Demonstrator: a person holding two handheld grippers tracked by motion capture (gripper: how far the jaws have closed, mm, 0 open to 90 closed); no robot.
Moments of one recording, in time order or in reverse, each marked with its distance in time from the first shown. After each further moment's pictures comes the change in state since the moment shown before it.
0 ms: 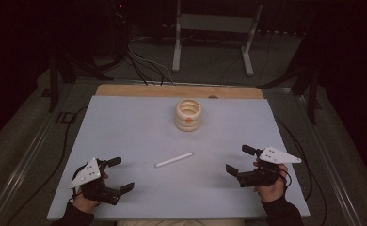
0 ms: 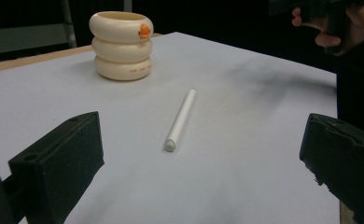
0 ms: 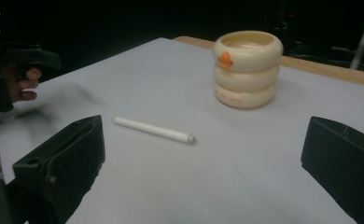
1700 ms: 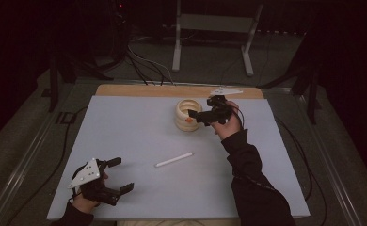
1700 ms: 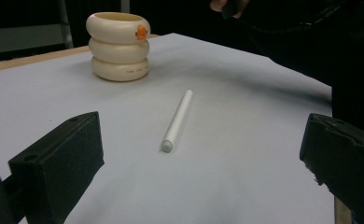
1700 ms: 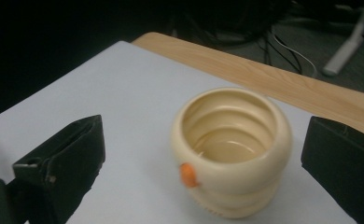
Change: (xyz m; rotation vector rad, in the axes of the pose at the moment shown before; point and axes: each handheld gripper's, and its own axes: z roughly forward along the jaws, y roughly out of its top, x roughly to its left) left arm 0.000 0.000 -0.001 -0.007 -0.014 -0.004; right arm -0.055 0.103 0.175 0.170 -0.076 0.105
